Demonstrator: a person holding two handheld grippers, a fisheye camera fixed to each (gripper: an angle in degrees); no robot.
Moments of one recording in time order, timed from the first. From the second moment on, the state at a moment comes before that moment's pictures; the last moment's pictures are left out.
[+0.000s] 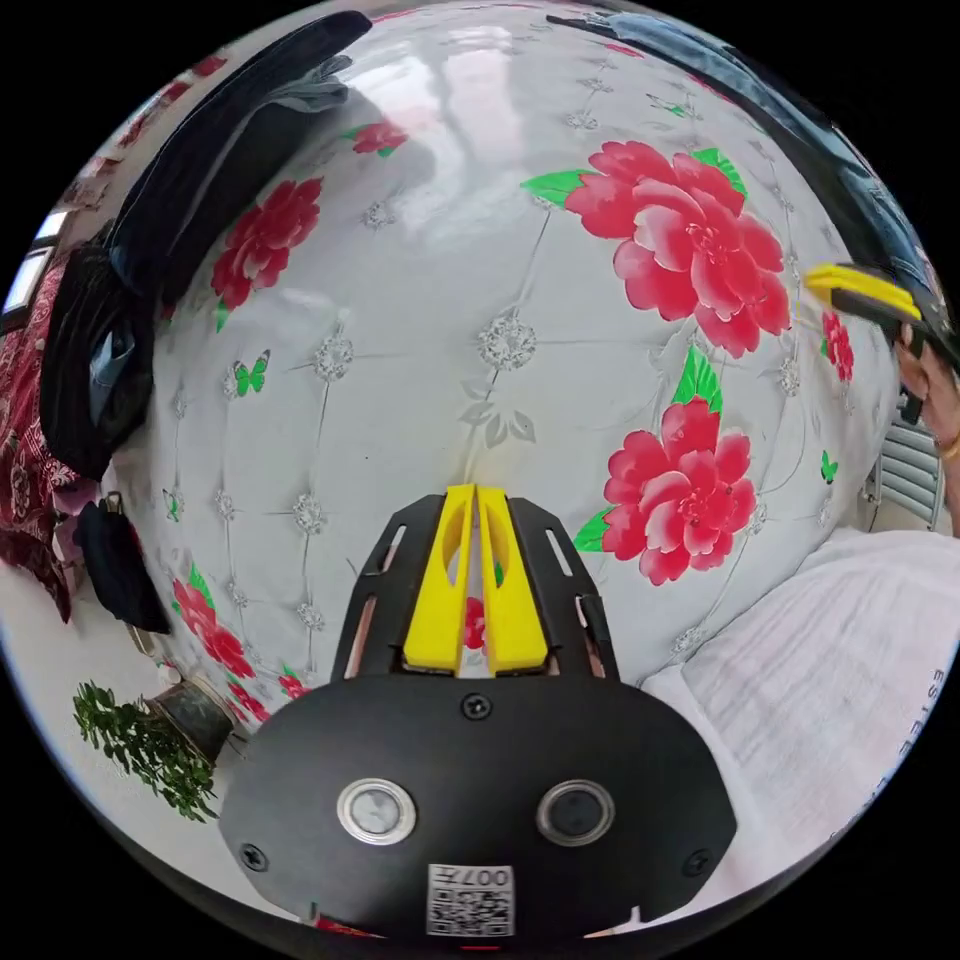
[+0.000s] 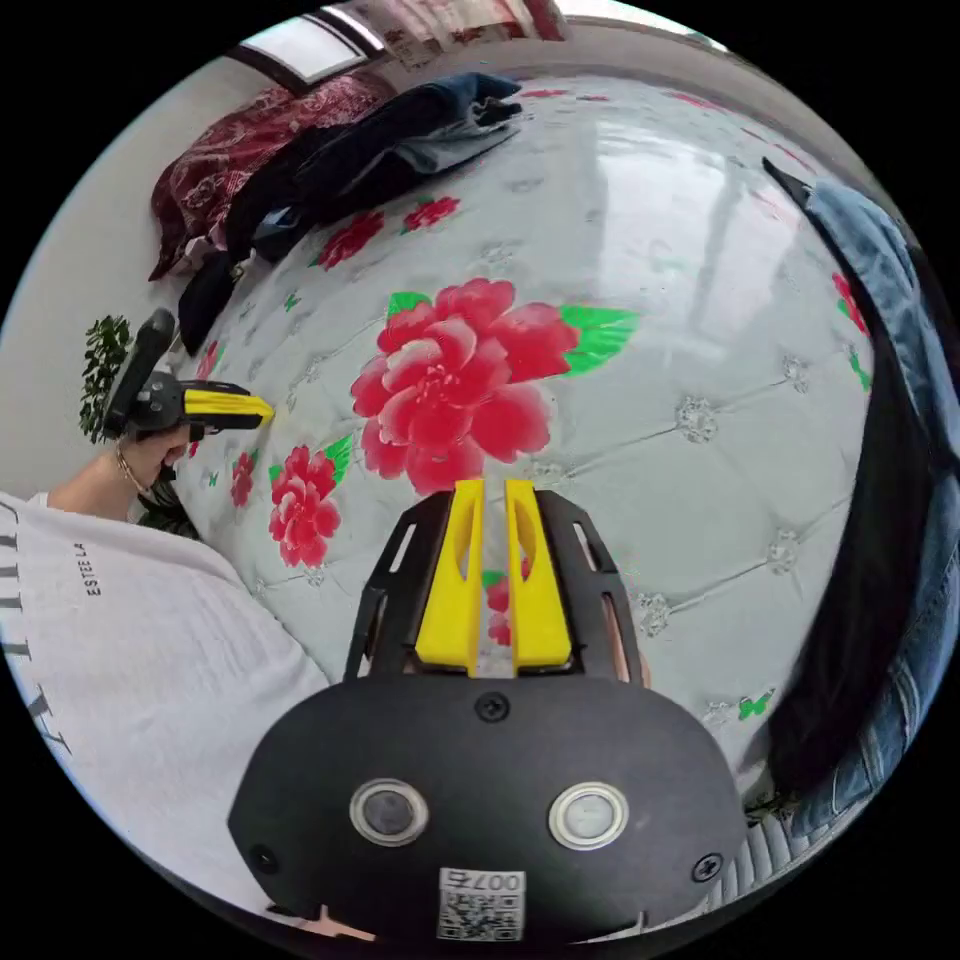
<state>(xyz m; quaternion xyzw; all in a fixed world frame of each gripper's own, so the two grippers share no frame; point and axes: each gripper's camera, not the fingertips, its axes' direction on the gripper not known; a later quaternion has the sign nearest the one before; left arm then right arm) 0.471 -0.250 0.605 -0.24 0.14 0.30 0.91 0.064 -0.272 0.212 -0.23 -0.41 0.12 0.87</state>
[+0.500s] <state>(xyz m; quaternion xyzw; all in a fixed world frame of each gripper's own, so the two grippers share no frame) 0.497 -0.259 0.610 -0.26 0.07 0.38 0.88 0.423 -0.298 0.396 -0.29 -0.10 0.27 0.91</state>
